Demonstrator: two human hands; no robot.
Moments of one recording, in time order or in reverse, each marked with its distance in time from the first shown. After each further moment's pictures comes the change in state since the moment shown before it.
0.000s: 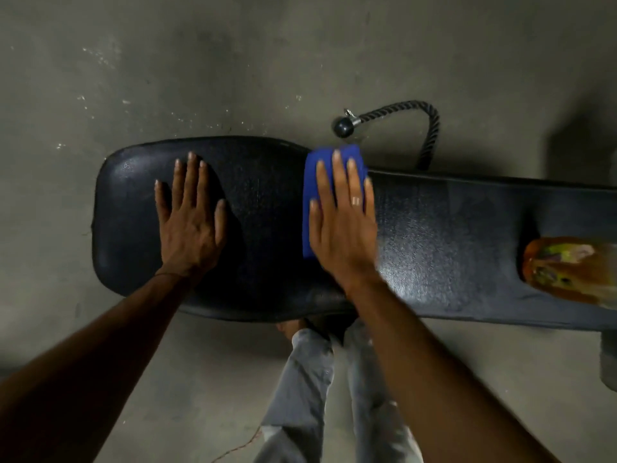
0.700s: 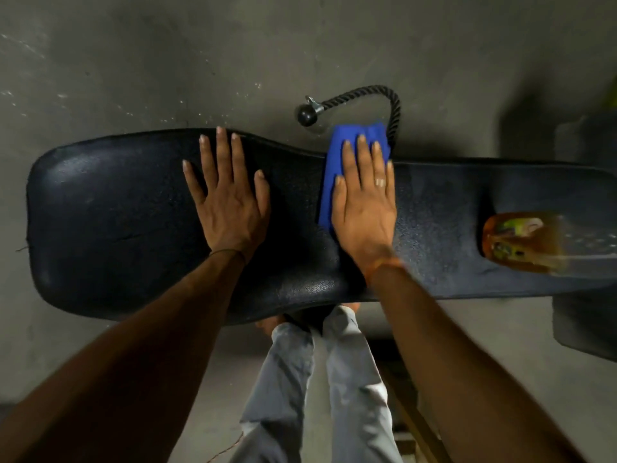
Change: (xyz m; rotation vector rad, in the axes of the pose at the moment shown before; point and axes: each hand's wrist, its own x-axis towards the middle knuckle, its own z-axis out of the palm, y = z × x) left_hand 0.032 0.125 0.018 -0.022 0.049 -0.087; right_hand 0.002 0.074 -0.013 -0.012 0.048 0.212
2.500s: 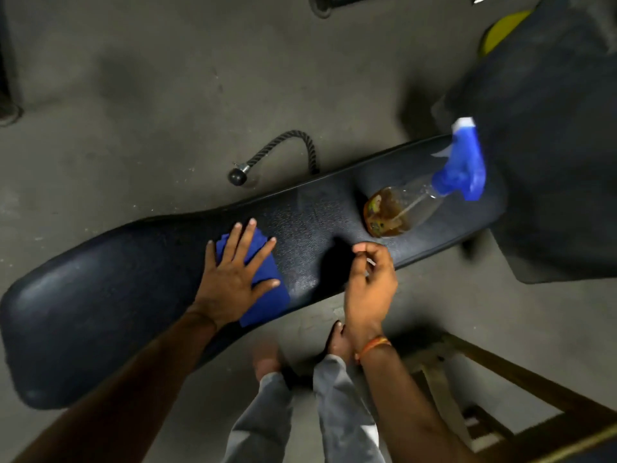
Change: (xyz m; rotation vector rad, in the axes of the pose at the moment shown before) left_hand -0.065 0.091 -0.019 0.259 -0.358 0.817; right_hand -0.139 0.104 -0.081 0.929 0.561 0.783
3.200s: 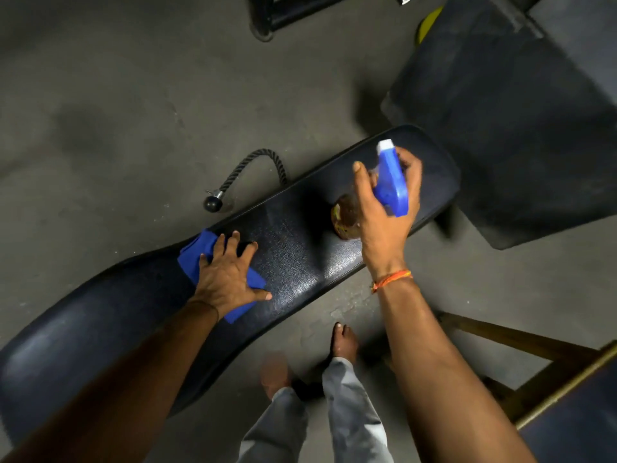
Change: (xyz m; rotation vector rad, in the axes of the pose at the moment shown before) left_hand 0.046 0.022 -0.051 0.030 -0.249 -0.055; right_hand 0.085 -0.090 -0.046 0.423 0.173 -0.124
